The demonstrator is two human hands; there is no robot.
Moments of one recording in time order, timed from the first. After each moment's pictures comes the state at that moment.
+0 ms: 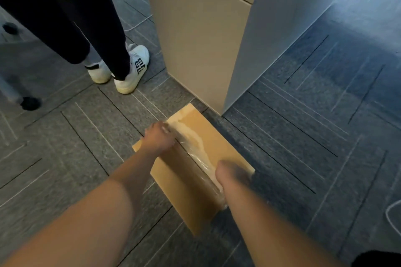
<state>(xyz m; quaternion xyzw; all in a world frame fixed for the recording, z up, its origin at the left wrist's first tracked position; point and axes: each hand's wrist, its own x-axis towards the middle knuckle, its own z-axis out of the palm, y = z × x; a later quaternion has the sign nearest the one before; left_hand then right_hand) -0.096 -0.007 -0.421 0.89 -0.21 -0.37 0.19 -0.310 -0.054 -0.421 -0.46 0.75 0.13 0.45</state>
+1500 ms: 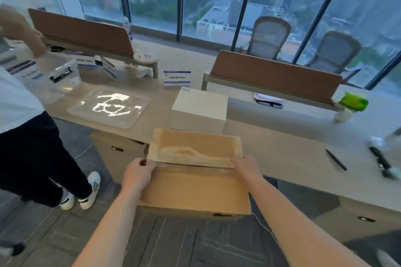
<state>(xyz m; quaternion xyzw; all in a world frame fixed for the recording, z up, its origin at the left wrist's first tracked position) -0.297 0.064 0.383 0.78 -0.36 -0.38 0.33 -0.586 0.022 0.418 -0.43 0.77 -0.21 0.42</state>
